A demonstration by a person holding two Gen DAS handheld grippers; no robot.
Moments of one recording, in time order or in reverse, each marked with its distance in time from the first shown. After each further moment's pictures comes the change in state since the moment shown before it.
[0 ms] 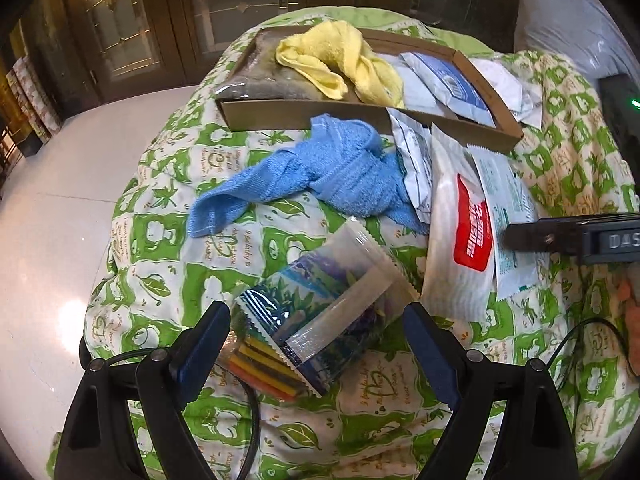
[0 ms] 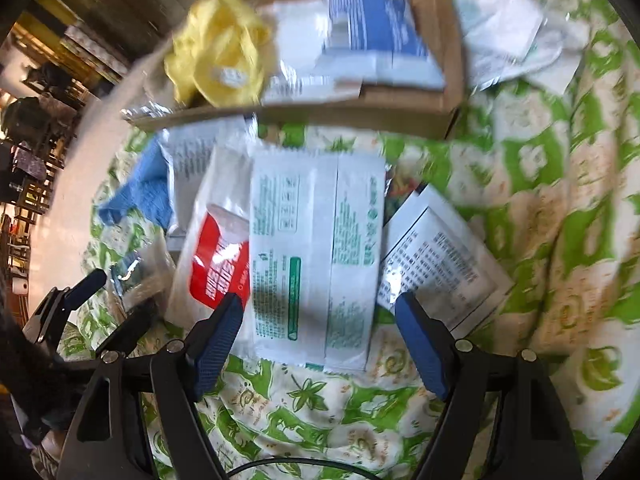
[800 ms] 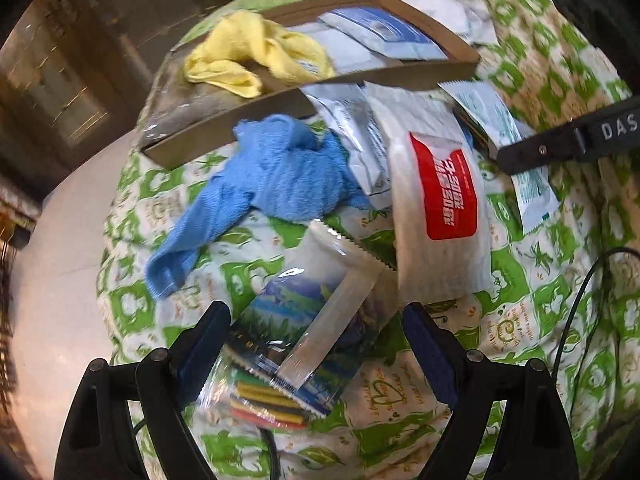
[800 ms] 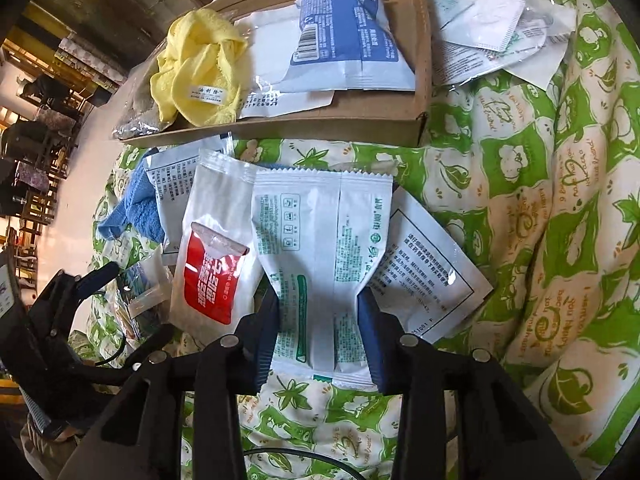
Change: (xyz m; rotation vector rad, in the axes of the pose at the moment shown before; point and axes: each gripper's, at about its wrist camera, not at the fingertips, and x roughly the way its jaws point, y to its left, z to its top) left arm 0.027 -0.044 0.025 0.335 0.089 0.033; right arm -0.005 -0.019 0.018 0.032 0.004 0.029
